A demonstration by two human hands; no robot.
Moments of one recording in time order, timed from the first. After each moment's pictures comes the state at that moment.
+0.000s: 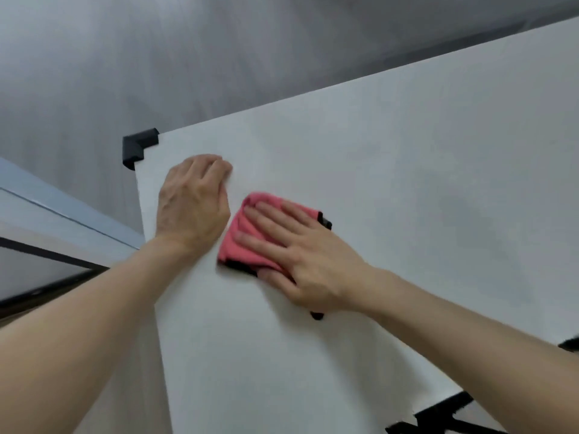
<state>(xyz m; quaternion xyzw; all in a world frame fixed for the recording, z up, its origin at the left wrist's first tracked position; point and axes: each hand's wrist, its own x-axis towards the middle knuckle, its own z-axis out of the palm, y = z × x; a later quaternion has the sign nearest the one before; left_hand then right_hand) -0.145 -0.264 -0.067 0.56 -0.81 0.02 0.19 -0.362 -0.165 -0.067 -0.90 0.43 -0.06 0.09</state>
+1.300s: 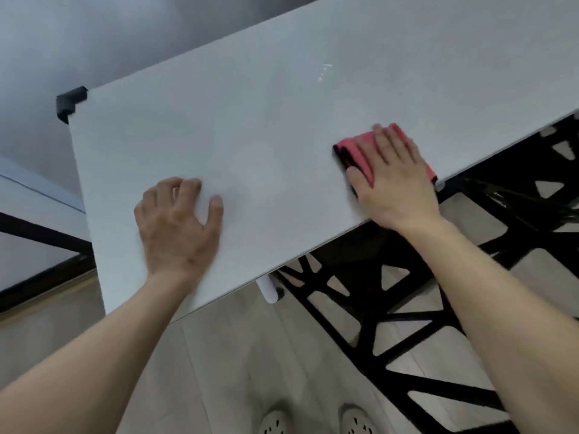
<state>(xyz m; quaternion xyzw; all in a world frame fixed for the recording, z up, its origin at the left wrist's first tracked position) -0.228 -0.052 -0.088 0.65 -0.74 -0.01 0.21 -0.563 0.003 -0.067 -0.62 0.78 -0.08 0.03</state>
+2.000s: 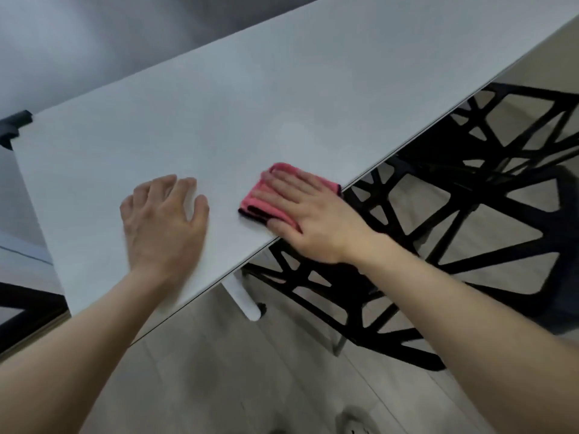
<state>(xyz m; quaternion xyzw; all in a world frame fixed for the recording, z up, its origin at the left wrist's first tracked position) -0.230 -0.054 -0.090 0.56 -0.81 -0.02 0.19 -0.475 0.059 -0.068 -0.77 0.64 -0.07 0.03</state>
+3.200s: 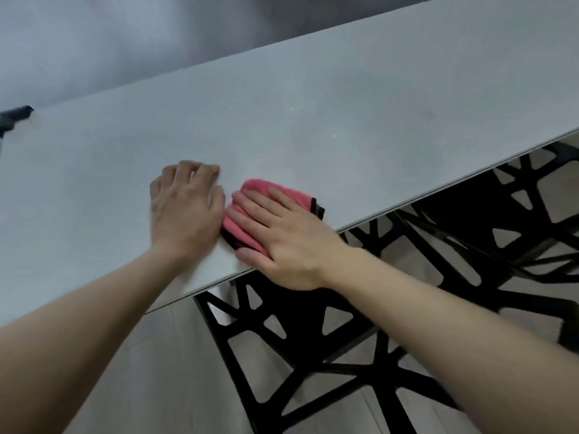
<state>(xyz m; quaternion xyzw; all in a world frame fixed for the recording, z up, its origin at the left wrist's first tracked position) -0.389 -0.082 -0.083 0.61 -0.77 0.00 0.17 -0.590 0.001 -0.062 -0.88 0.47 -0.05 0.06</state>
